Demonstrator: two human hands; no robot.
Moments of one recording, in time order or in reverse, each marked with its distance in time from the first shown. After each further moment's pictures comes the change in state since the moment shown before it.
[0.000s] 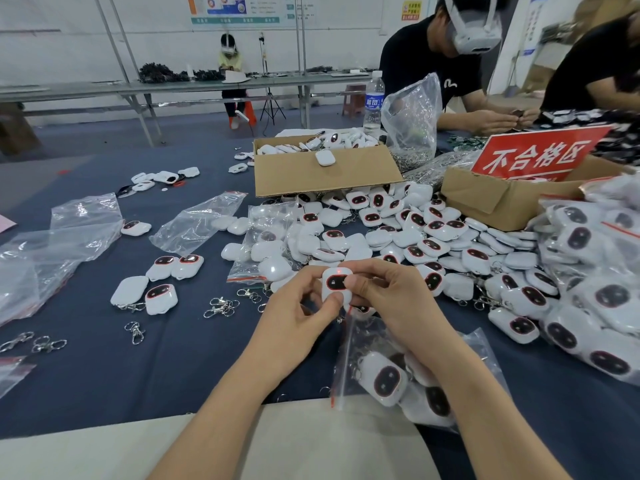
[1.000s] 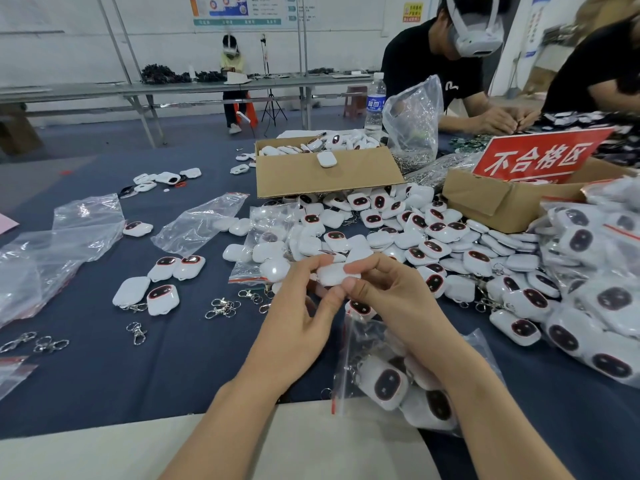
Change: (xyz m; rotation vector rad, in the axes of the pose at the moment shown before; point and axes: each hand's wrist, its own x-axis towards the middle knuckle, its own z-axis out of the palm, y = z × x) left_hand -0.006 0.001 0.005 0.146 0.144 0.164; right_hand -0.004 -0.004 0.001 0.087 -0.030 -0.048
